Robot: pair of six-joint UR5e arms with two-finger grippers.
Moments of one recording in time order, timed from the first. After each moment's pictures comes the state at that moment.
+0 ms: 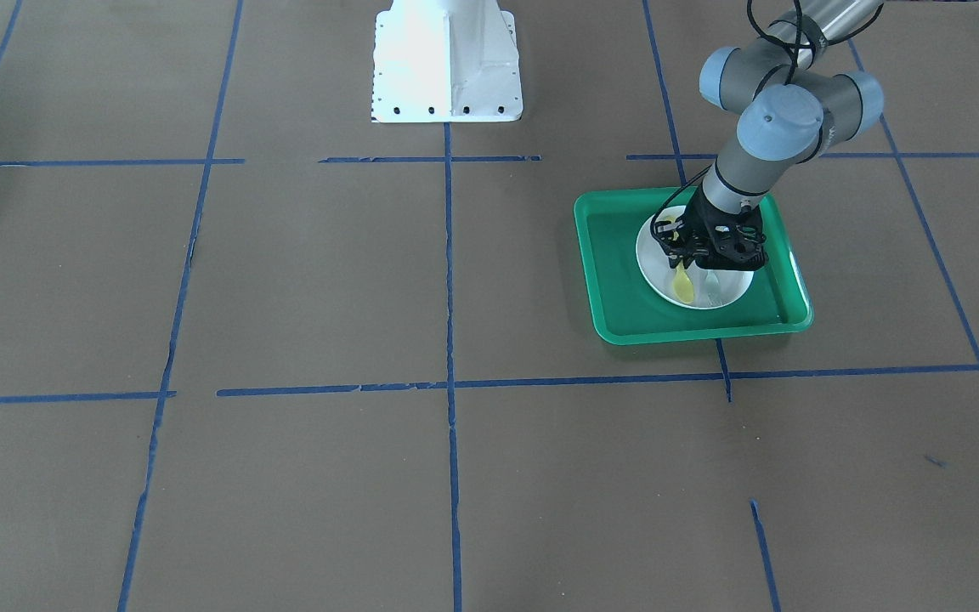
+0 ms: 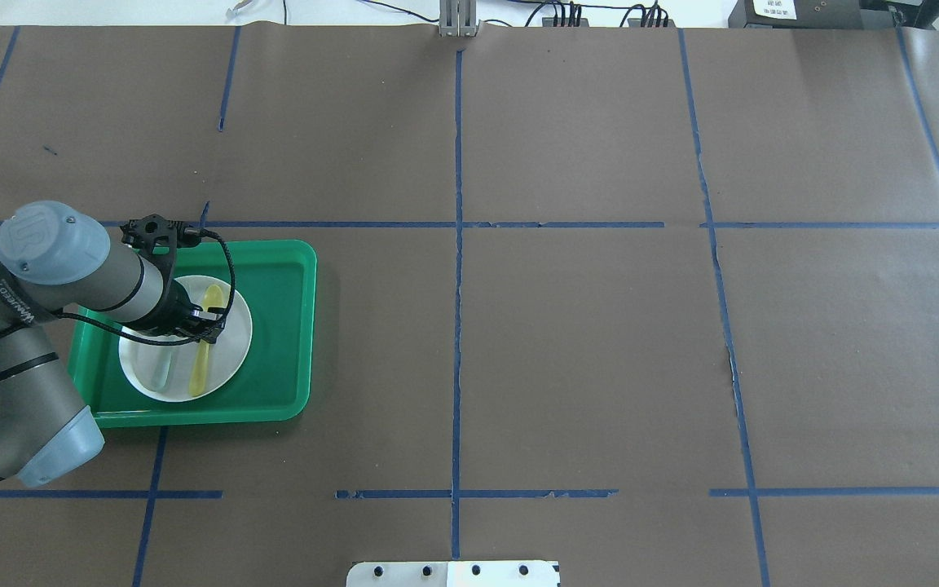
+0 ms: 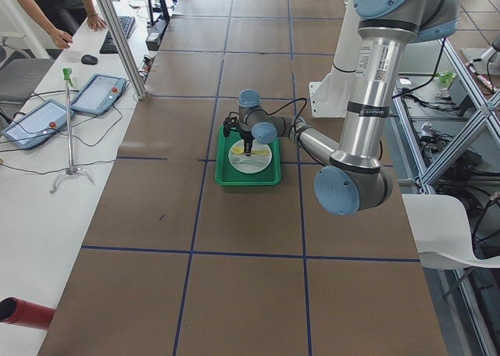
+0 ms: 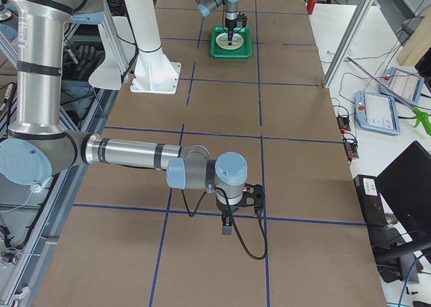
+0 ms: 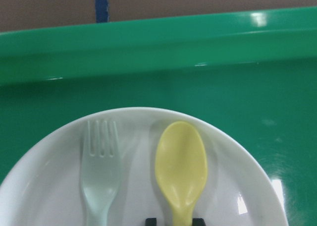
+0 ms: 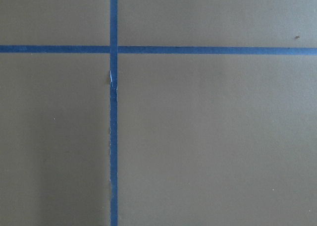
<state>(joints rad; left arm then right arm) -0.66 -1.76 -1.74 -1.95 -2.02 -1.05 1.58 -1.70 1.64 -1.50 2.28 0.01</state>
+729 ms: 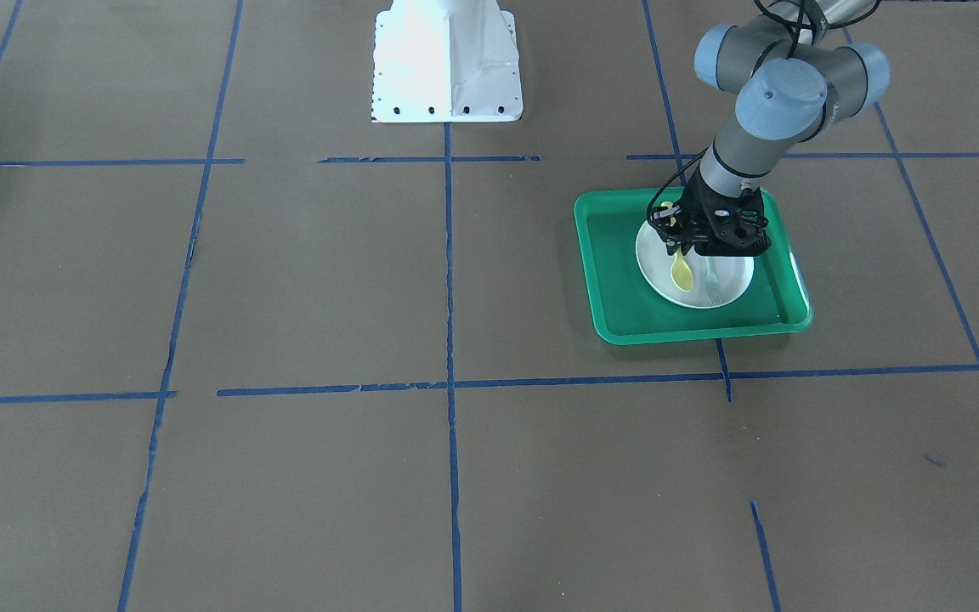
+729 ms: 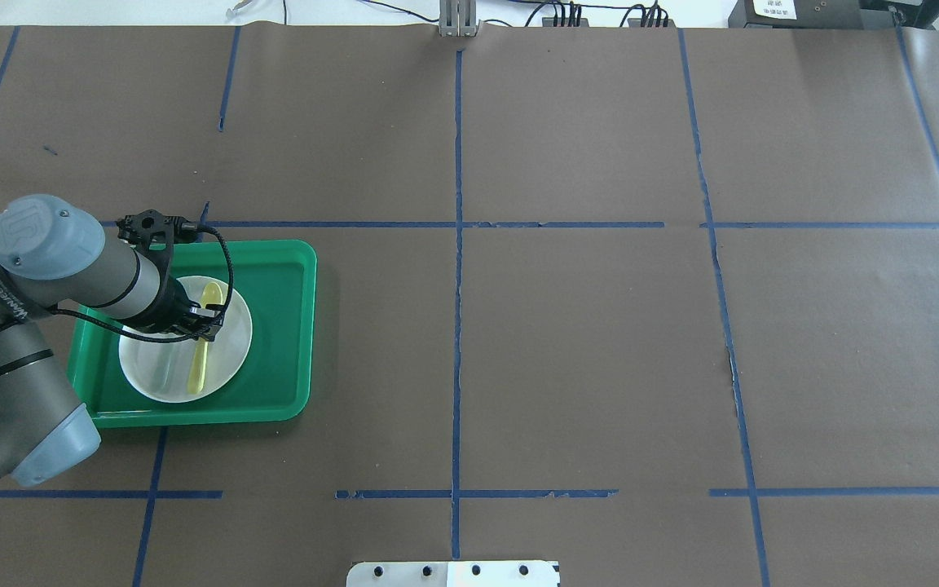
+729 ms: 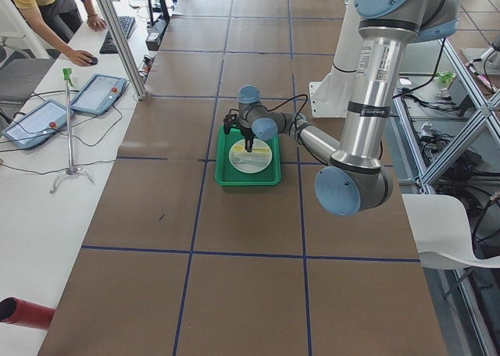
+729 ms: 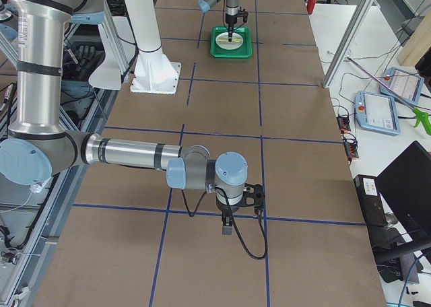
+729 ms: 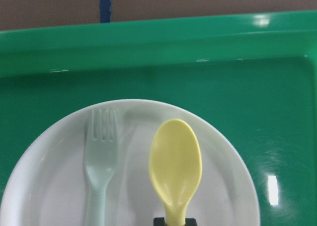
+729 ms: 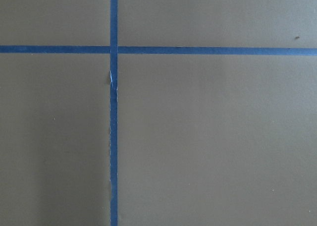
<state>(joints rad) -0.68 -1.83 -1.85 -1.76 -2.05 -1.08 1.58 -1.70 1.64 -1.50 2.28 0.01</state>
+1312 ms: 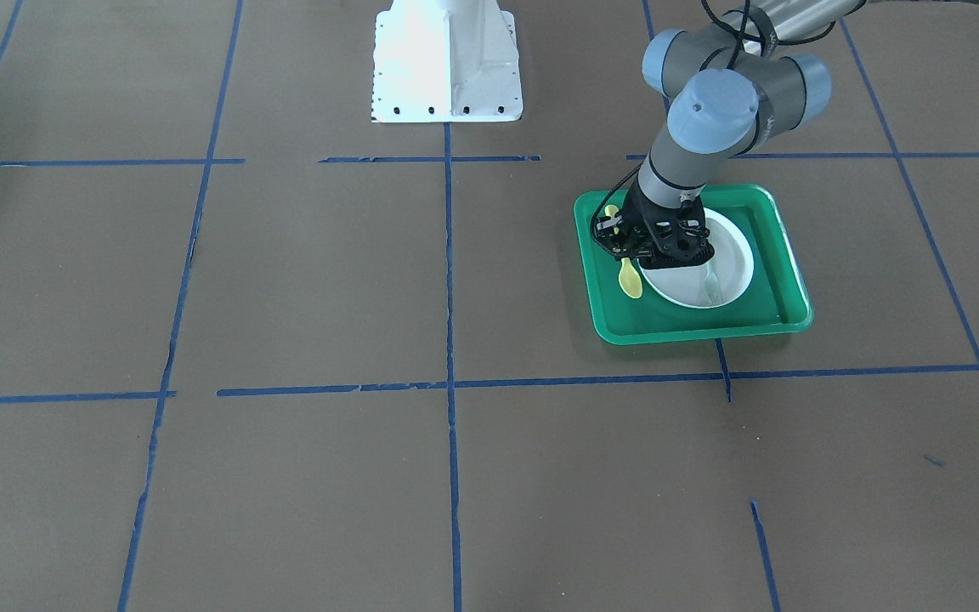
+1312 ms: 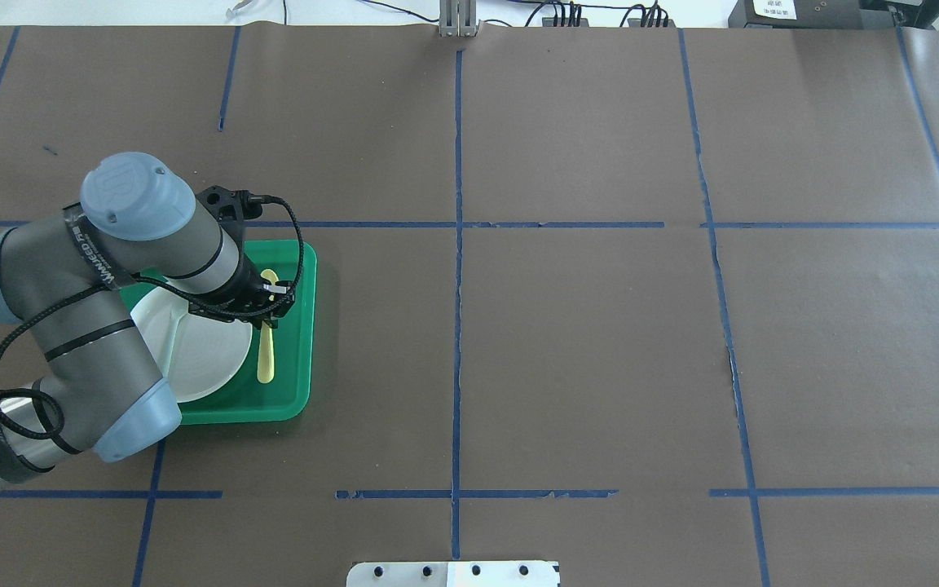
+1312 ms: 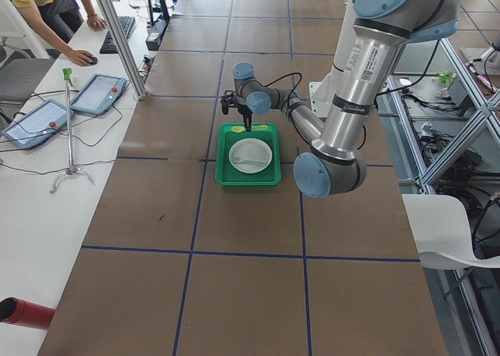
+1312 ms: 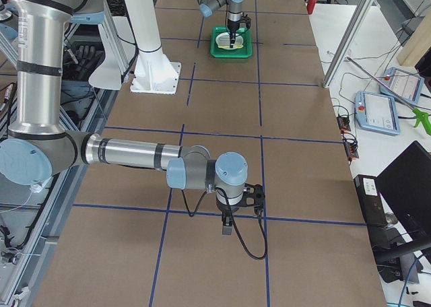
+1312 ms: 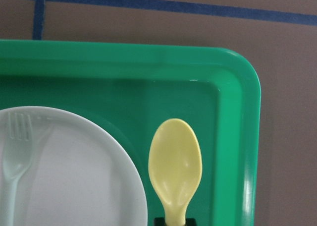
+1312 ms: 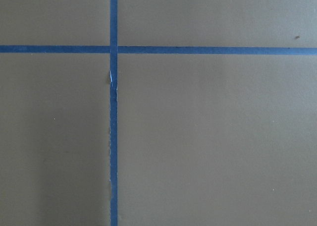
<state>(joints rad) -0.64 -1.97 -1.75 -1.71 -2.06 -1.20 1.58 -1.70 1.64 -1.50 2.28 0.01</state>
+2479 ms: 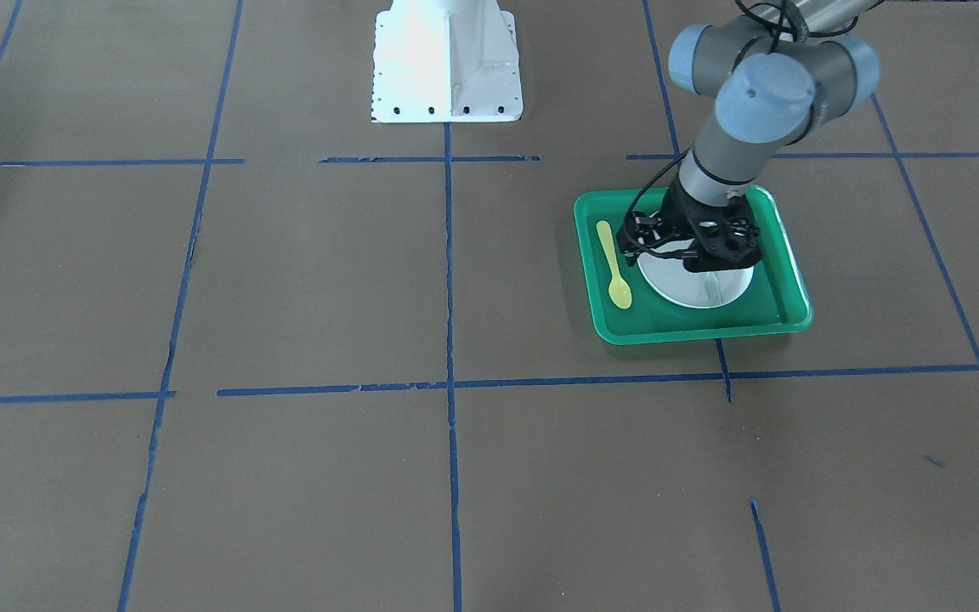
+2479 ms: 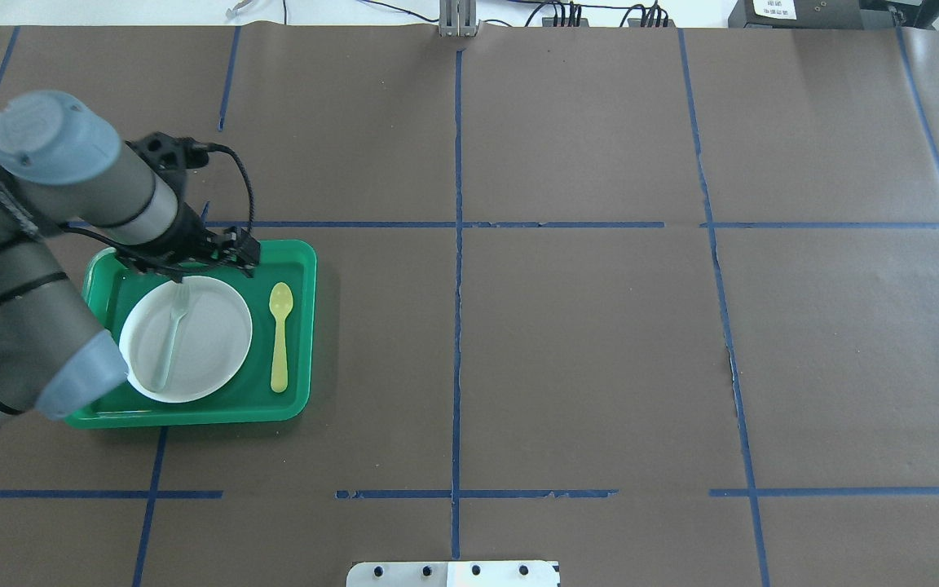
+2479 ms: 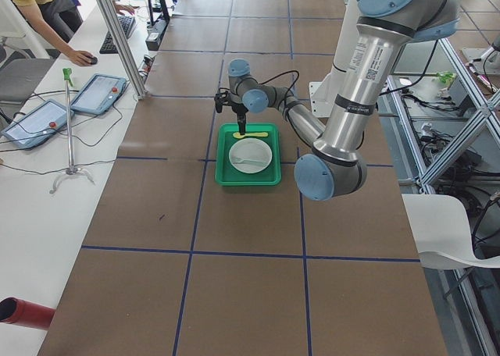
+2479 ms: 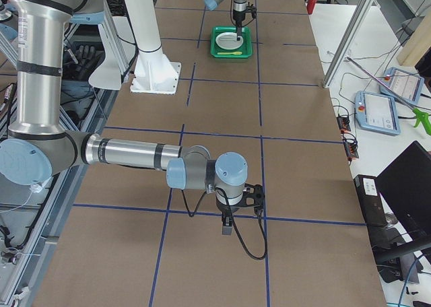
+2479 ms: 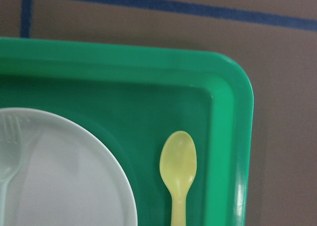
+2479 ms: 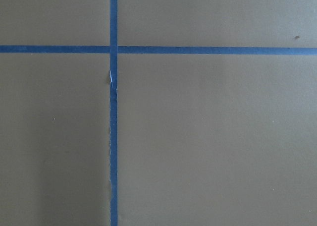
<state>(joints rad) -0.82 -1.90 -1.85 -1.62 -2.09 -0.99 1.58 -1.70 1.64 -1.50 2.28 0.01</state>
